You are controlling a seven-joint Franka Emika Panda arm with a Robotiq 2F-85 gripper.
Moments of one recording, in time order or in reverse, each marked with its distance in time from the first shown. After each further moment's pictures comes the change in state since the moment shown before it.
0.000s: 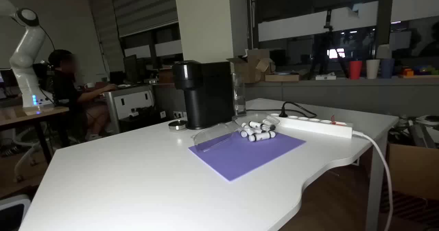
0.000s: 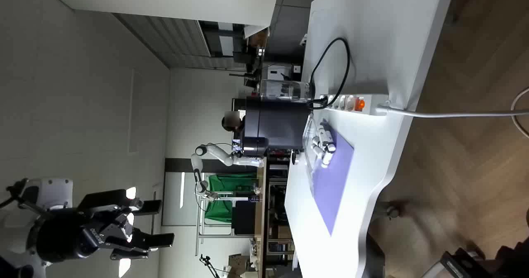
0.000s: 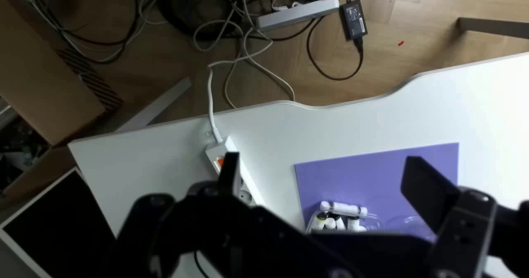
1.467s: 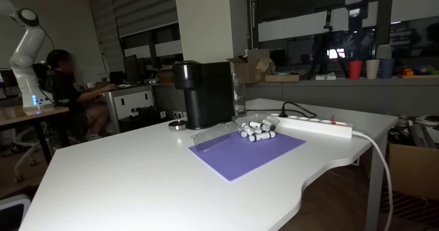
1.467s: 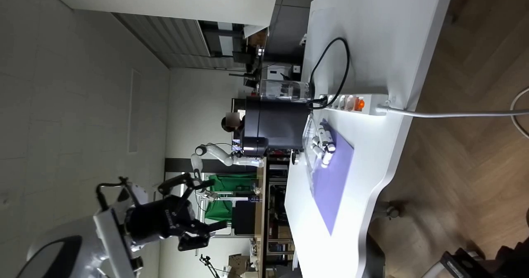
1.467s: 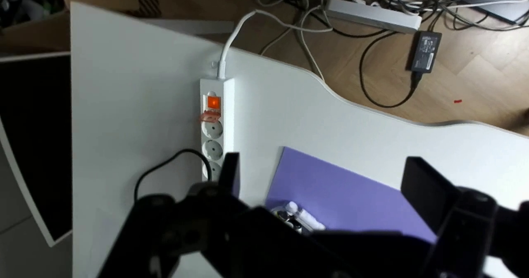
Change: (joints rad) arm 0.116 0.163 0.071 -0.149 -0.209 0.369 -0.142
